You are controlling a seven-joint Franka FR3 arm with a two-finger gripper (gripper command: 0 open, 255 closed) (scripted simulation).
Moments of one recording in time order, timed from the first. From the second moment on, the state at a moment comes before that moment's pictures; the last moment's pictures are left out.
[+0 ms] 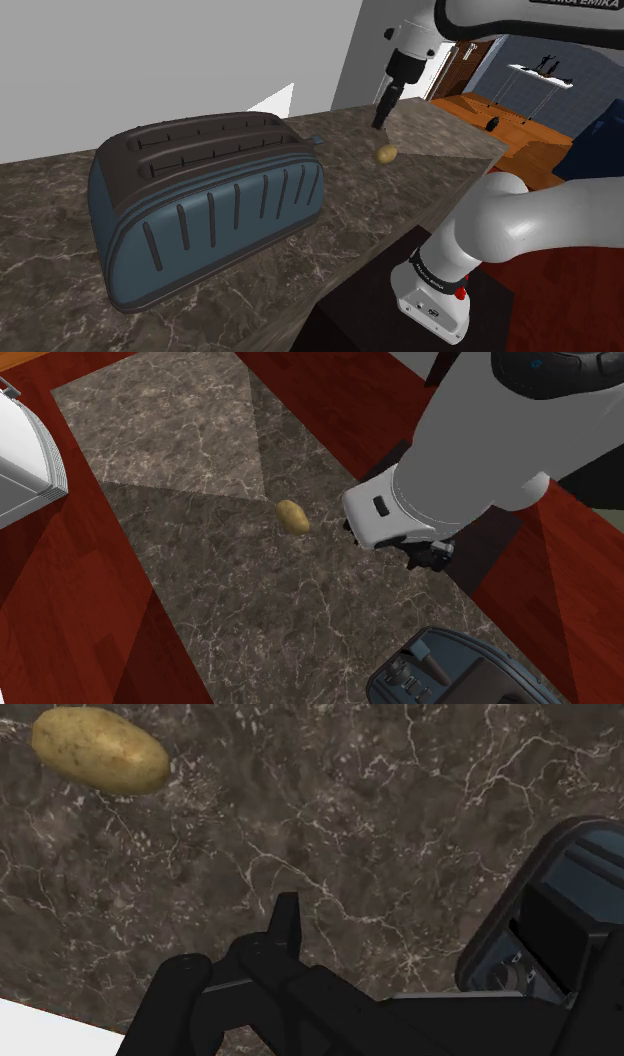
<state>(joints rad) 0.01 -0.82 -0.08 -2.54 -0.04 1.74 -0.33</state>
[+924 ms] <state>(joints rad) 0.03 -0.69 -0.47 -2.67 -0.37 1.99 -1.07</state>
